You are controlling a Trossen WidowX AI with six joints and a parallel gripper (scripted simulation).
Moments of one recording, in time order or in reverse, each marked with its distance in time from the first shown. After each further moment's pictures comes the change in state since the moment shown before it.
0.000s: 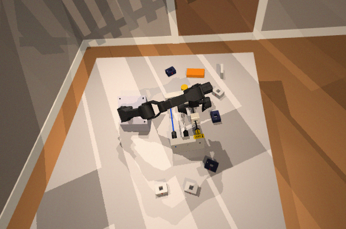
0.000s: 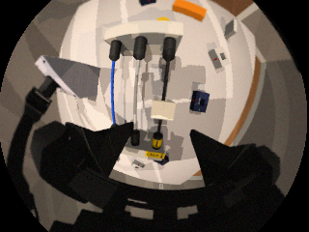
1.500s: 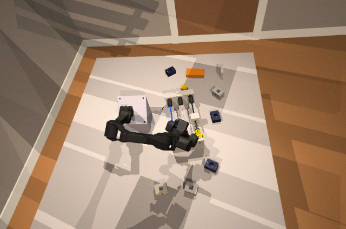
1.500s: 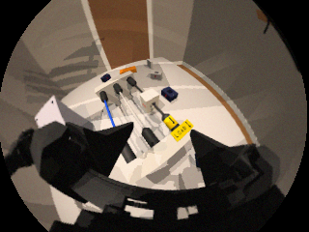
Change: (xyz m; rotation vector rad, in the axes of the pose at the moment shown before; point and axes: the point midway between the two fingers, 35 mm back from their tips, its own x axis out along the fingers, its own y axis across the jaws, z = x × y) arm 0.012 0.070 -0.125 0.734 -0.793 -0.282
